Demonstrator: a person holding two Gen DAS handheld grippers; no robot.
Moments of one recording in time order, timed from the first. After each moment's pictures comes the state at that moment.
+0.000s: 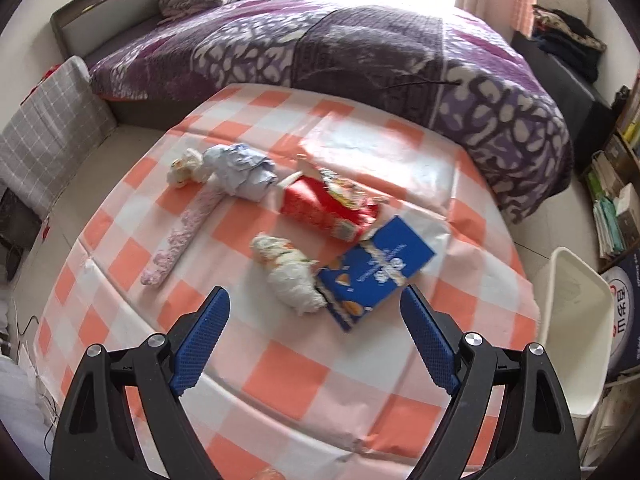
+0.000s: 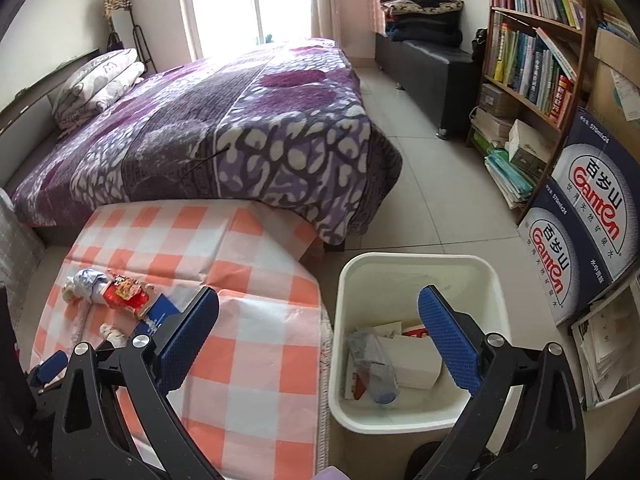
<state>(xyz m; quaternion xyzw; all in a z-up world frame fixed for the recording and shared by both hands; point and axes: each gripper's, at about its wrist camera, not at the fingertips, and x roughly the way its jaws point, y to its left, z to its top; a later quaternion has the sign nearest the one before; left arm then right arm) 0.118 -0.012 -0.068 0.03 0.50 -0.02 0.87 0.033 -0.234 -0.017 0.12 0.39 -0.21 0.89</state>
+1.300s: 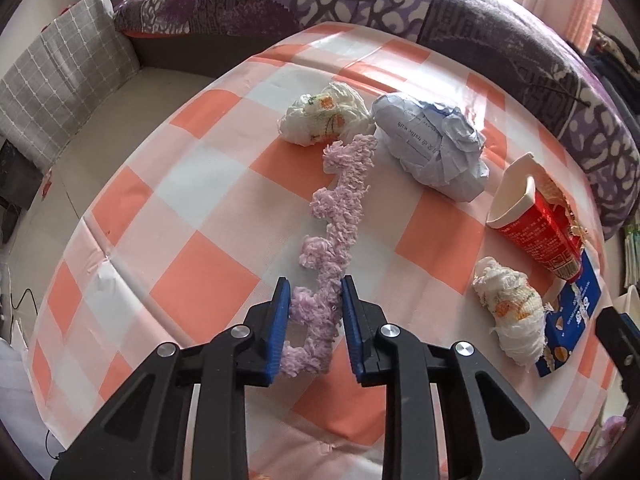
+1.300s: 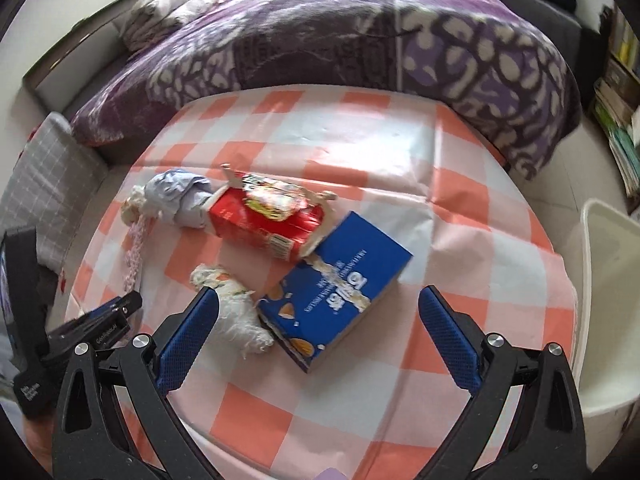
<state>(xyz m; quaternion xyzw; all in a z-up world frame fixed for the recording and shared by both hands) 0.190 0.136 -0.137 -0.01 0.55 0.01 0.84 0.133 -0.076 -0.116 0.12 0.48 -0.03 0.87</state>
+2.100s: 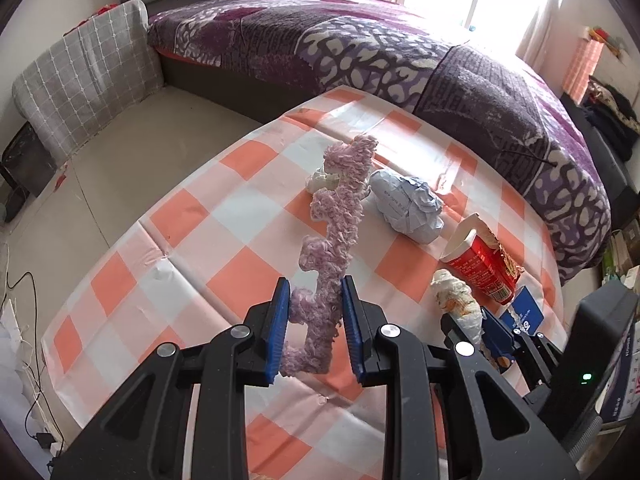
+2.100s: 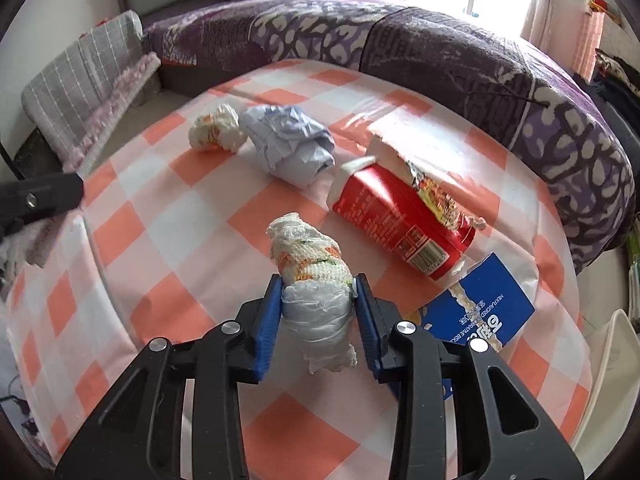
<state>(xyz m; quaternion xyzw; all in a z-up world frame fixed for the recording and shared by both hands) 0.146 0.153 -0.064 -0.06 0.48 0.02 0.87 0.142 0.003 -0.124 -0.02 0.46 0.07 0.89</state>
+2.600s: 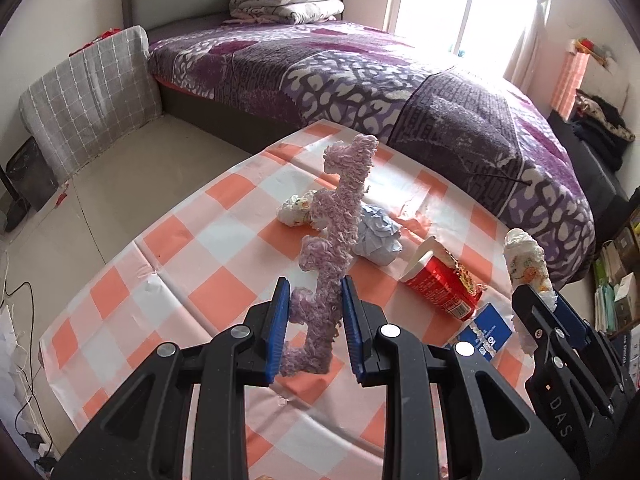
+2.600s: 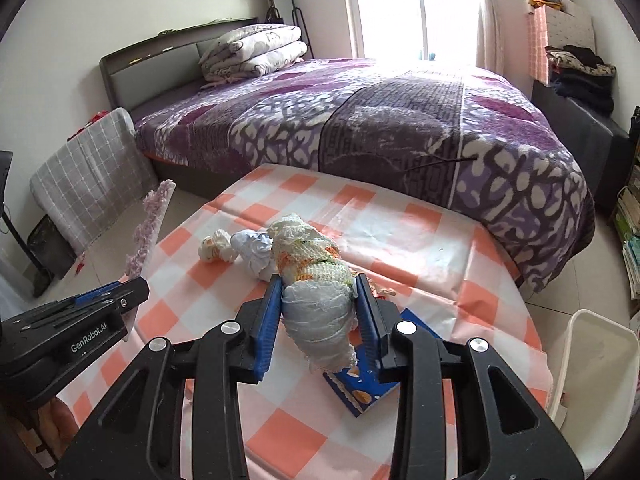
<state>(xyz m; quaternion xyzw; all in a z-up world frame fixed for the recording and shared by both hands) 0.127 0.116 -0.036 -0.06 0.43 0.02 0.90 0.109 -0.052 -0.041 0.05 0.35 0.03 0.93</state>
